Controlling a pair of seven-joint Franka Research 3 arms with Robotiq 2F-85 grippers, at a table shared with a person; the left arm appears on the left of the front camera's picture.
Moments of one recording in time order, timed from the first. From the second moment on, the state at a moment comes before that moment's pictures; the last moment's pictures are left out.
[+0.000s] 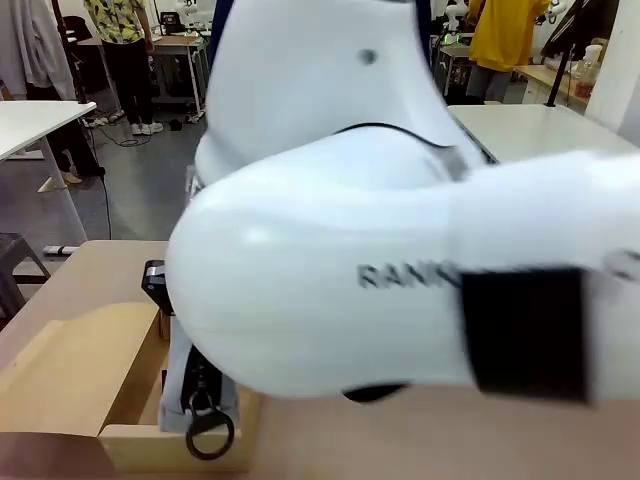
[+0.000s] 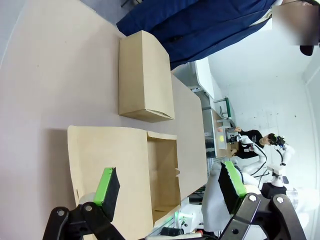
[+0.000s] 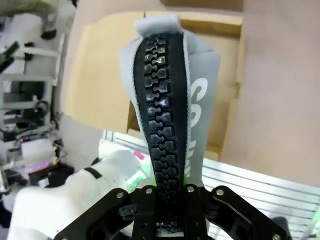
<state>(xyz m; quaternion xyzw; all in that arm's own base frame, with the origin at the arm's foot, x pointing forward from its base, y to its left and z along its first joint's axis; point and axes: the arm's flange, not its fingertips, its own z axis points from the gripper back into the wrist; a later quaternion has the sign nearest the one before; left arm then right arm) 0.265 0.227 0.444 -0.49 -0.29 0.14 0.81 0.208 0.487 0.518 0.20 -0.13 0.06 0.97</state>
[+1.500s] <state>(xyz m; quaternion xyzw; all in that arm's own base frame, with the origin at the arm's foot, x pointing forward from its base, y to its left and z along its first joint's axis) 0.265 0.227 0.444 -0.49 -0.29 0.14 0.81 0.290 0.569 0.387 0.14 -0.04 0.04 0.99</state>
